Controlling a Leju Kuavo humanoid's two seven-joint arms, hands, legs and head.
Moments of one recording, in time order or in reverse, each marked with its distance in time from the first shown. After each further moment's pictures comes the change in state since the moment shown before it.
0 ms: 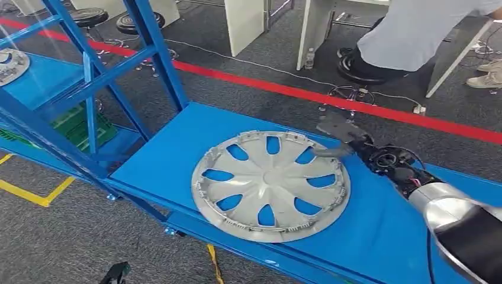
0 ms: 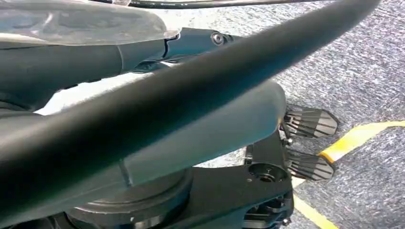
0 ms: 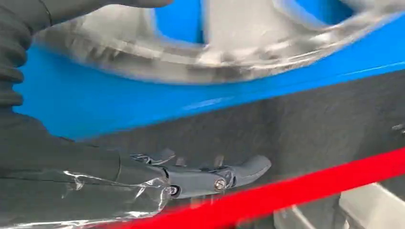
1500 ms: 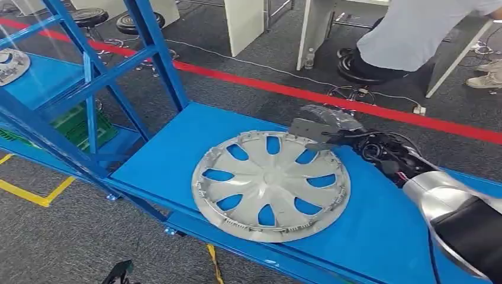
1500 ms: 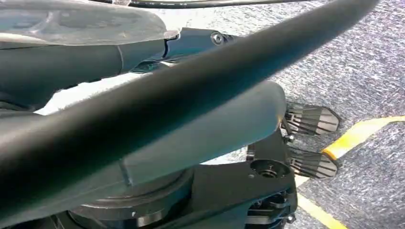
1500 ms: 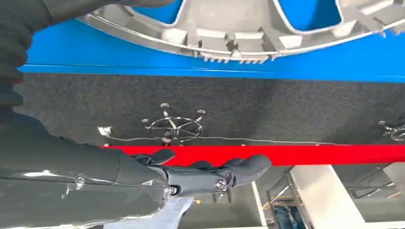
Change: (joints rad) left arm -0.010 -0.007 -0.019 0.000 -0.014 -0.007 0.008; right arm -0.053 0.026 0.004 -0.069 0.261 0.003 0.009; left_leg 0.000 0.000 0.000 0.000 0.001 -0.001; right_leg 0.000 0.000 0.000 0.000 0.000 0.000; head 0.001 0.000
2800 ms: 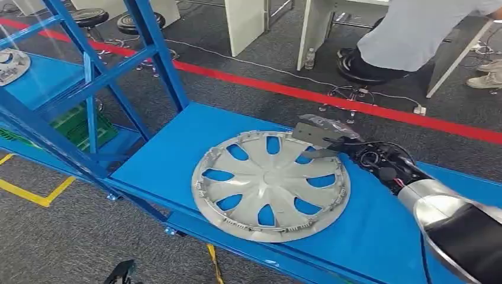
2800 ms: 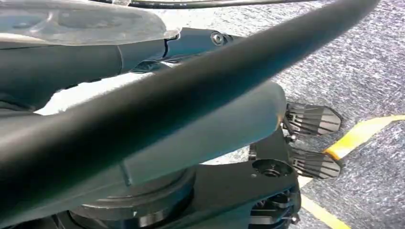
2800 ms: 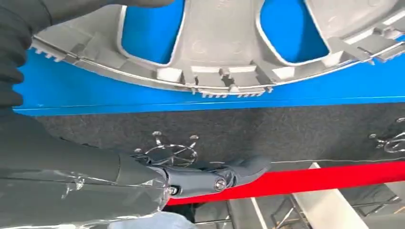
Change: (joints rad) left arm -0.002 -0.003 -0.015 0.000 -0.003 0.001 0.000; right arm 0.057 0.025 -0.077 0.032 -0.051 0.031 -0.040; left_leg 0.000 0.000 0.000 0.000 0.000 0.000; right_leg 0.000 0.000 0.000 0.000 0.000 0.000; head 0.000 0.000
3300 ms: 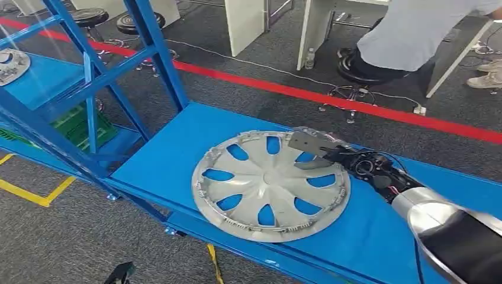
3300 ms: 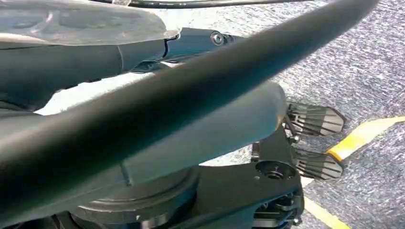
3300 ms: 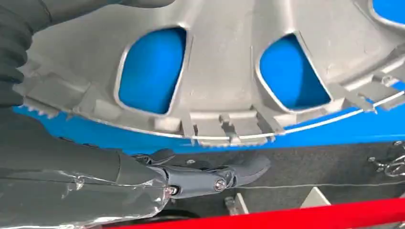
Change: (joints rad) left arm 0.011 0.002 -0.001 0.000 0.014 -0.001 -0.006; right arm 0.050 0.019 -0.007 0.017 -0.030 0.043 -0.016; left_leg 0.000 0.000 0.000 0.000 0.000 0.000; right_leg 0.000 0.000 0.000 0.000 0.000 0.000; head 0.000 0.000
